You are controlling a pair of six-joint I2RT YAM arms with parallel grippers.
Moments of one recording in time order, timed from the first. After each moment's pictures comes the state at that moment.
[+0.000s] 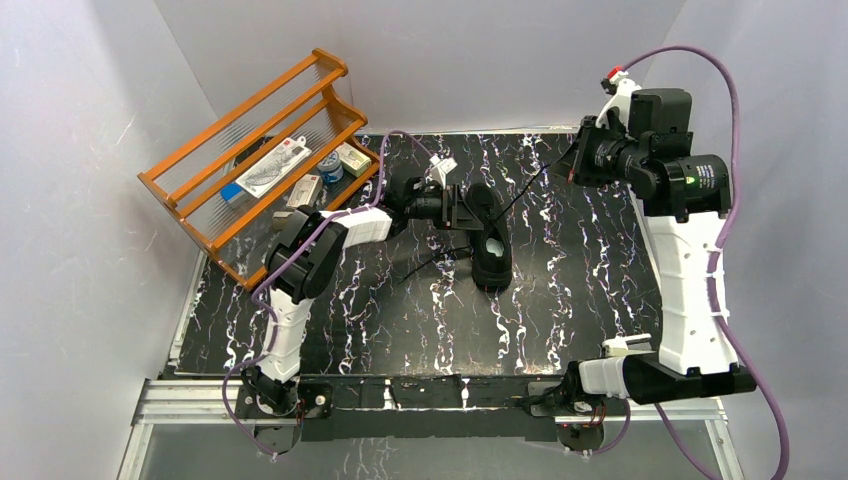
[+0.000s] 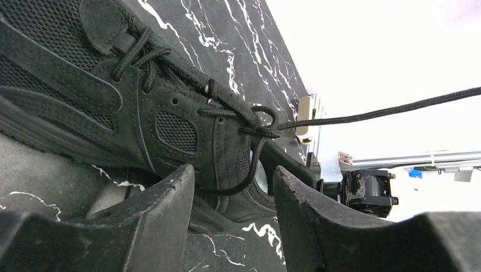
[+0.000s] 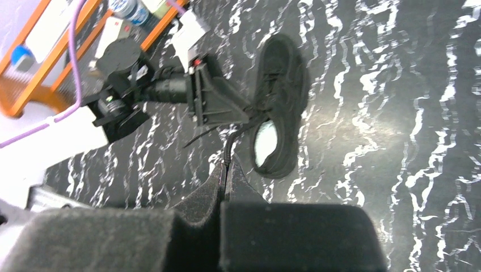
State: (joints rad) left arm -0.59 2.17 1.39 0.41 0.83 -0.71; right arm 0.15 1.32 1.90 -1.19 -0.31 0.27
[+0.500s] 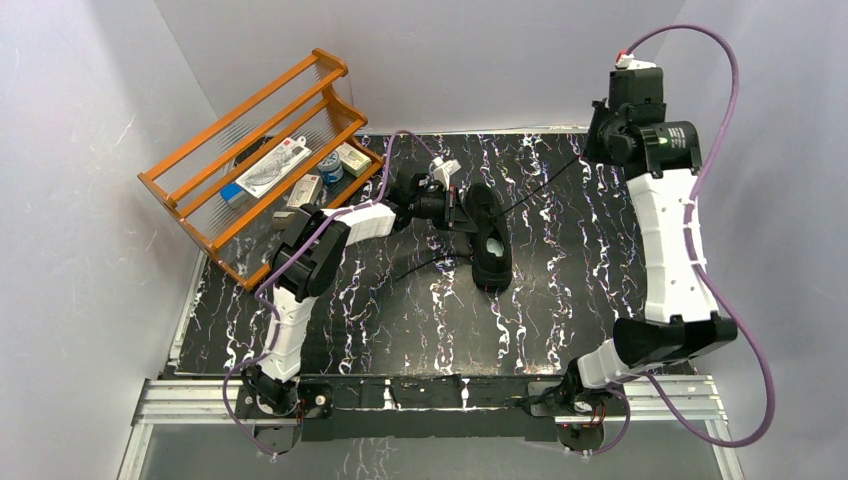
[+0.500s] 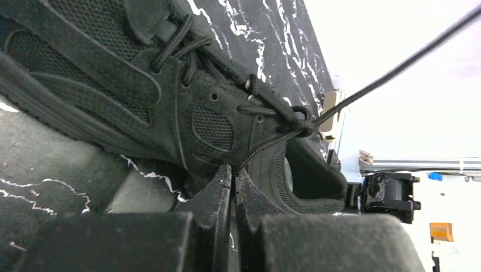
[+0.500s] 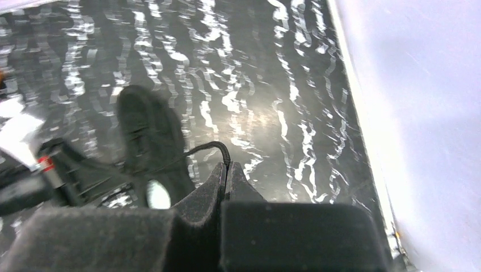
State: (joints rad) left arm -0.60 2.20 1.48 0.24 0.79 -0.63; right arm 0.15 1.48 2.00 -1.17 0.20 0.24
